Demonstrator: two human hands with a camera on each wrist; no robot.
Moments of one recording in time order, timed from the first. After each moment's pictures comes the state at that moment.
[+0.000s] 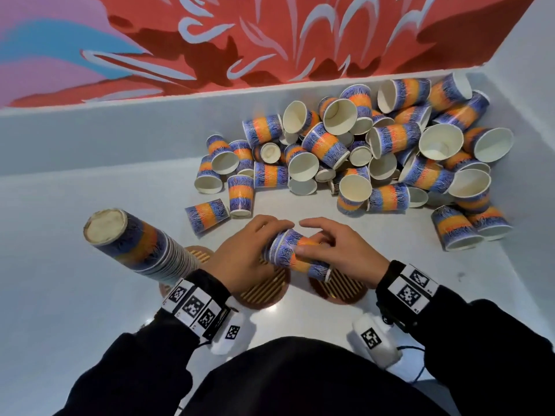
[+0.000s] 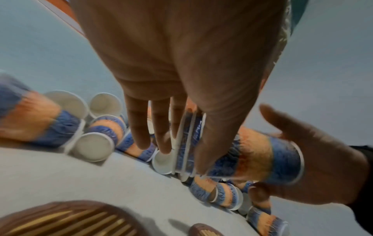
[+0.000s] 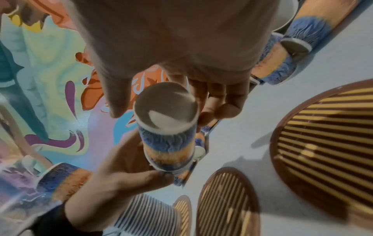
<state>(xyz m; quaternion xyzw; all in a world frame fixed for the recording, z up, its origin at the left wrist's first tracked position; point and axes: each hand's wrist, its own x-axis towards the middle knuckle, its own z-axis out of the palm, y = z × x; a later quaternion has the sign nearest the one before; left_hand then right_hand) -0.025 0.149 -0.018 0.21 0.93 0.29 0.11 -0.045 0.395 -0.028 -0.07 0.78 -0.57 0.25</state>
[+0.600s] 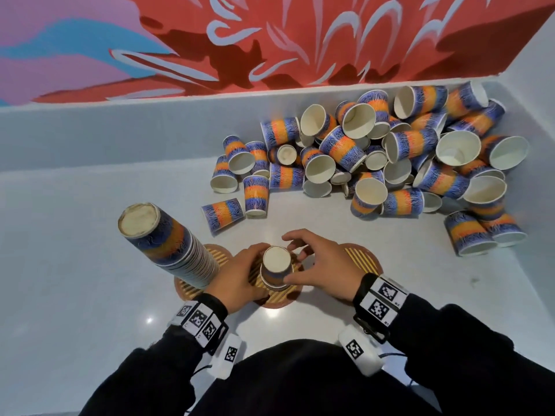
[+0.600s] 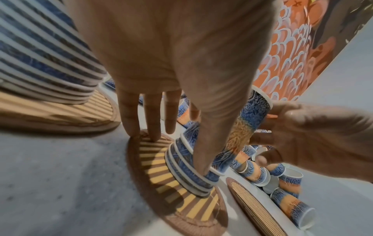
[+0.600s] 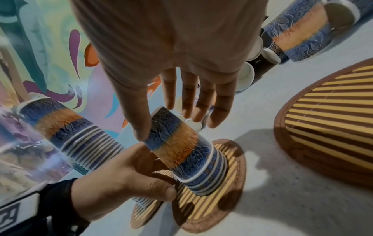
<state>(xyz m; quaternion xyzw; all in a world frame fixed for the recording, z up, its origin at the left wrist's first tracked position) 0.011 0.096 -0.100 0.04 0.90 0.39 0.17 -0.024 0.337 -0.028 -0.14 0.84 -0.45 0.25</state>
